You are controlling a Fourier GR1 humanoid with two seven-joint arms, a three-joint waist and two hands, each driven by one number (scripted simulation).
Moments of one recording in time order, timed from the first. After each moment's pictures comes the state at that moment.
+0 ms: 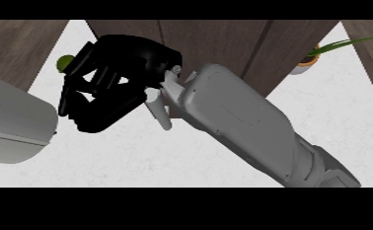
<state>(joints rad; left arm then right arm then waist) 0.50 1.16 -0.16 -1.60 1.25 -0.43 -0.79 -1.16 0.00 0.47 -1.21 -0.64 0.24 0.56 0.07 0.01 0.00</state>
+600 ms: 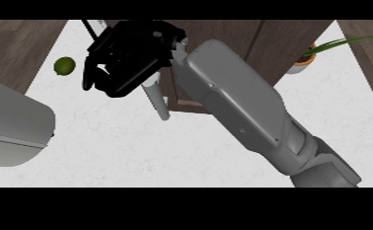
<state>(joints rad) 0.54 1.12 -0.08 -1.60 1.23 -0.48 -0.72 -1.24 0.00 0.40 -0.90 -0.80 0.49 0.47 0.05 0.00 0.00</state>
